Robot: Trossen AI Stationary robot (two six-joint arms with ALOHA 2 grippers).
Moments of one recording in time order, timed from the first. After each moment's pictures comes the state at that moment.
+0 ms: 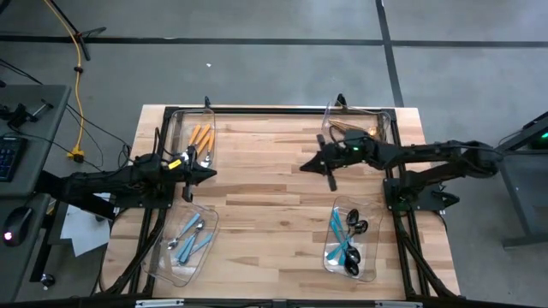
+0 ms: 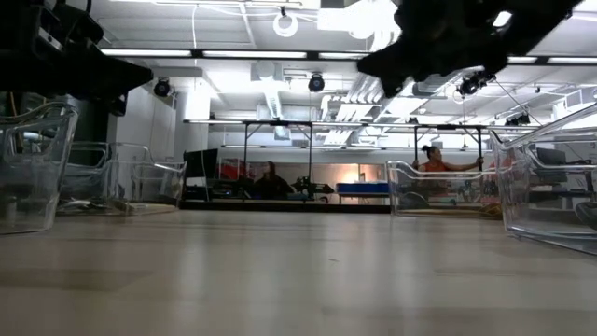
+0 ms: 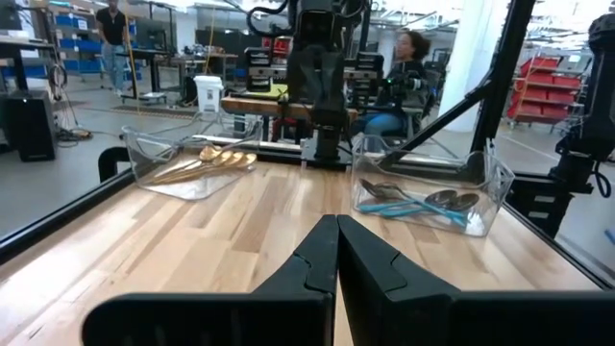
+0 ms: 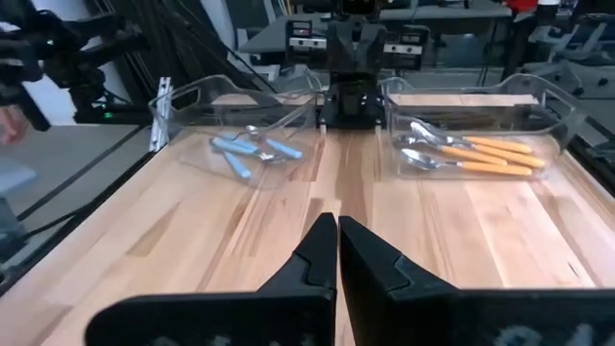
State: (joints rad) left arm 0.10 0.01 0.01 0.02 0.04 -0.09; right arm -0.24 1.25 0.60 0.42 -0.43 -0.06
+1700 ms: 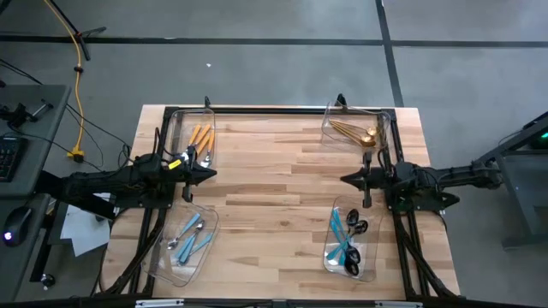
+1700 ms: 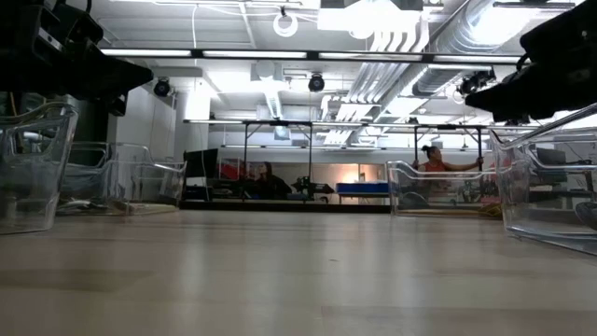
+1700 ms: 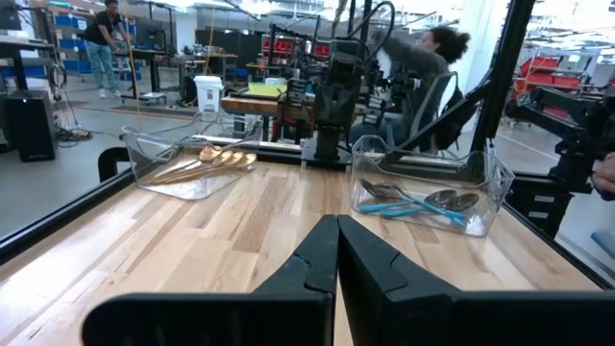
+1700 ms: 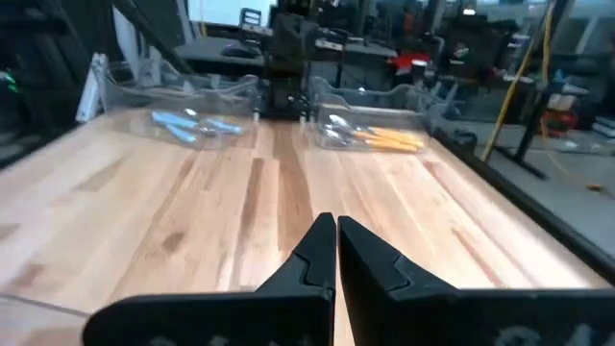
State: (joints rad) left arm 0.10 0.01 0.01 0.02 0.04 -0.08; right arm 0.08 0.14 0.01 0.07 0.15 -0.09
